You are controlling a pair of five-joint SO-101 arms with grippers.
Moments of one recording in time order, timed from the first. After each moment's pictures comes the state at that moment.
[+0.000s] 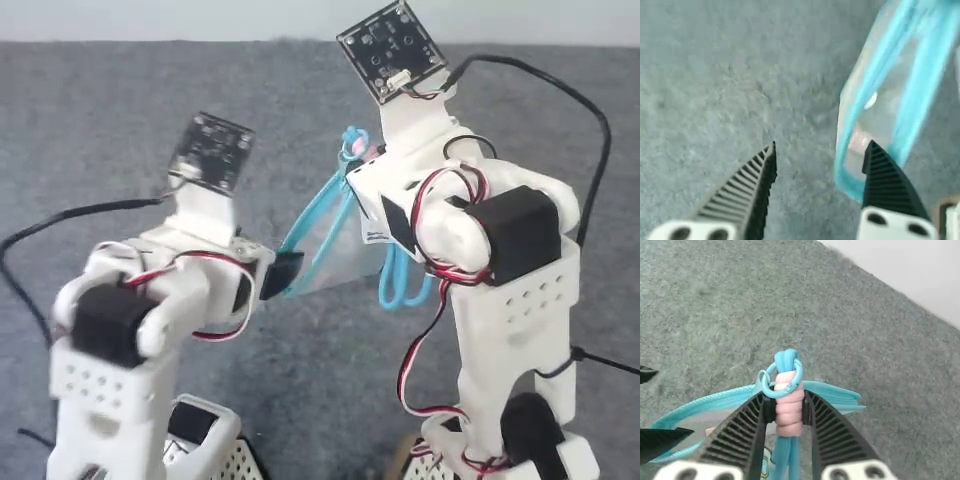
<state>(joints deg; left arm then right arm) 12.7 -45.5 18.4 96.9 1.1 -27.7 -14.6 -34.0 100.7 10.3</state>
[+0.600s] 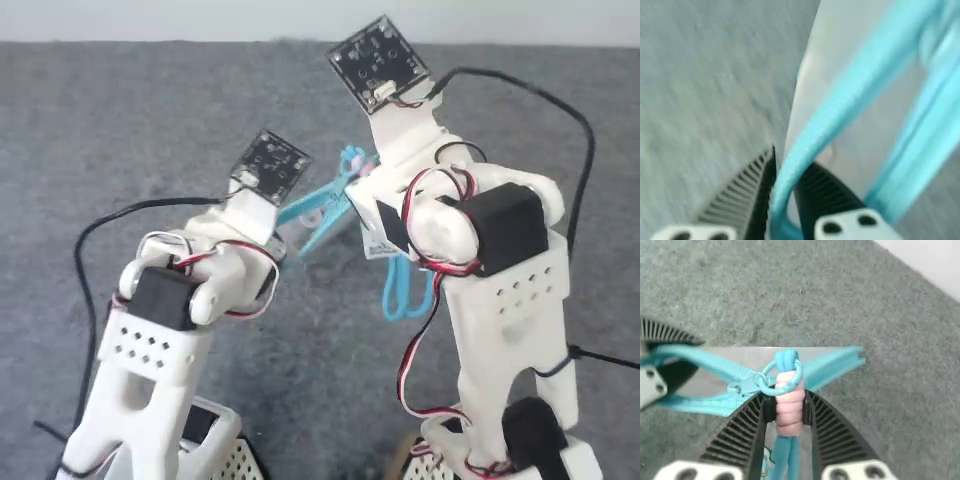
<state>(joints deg) 10.9 -45.3 34.5 75.1 -8.5 -27.8 -17.3 -23.8 100.7 12.4</state>
